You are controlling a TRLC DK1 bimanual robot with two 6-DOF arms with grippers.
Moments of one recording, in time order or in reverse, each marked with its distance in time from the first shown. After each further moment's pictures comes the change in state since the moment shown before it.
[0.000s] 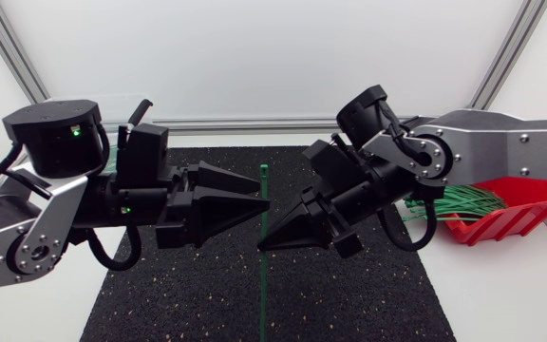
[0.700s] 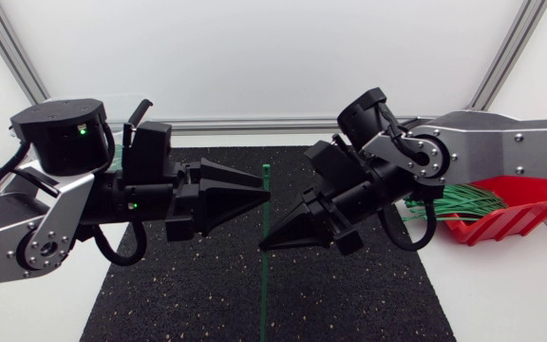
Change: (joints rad) left arm 0.002 0.034 0.012 0.039 -0.030 0.000; right arm -0.013 0.014 0.000 -0.008 -0.019 0.000
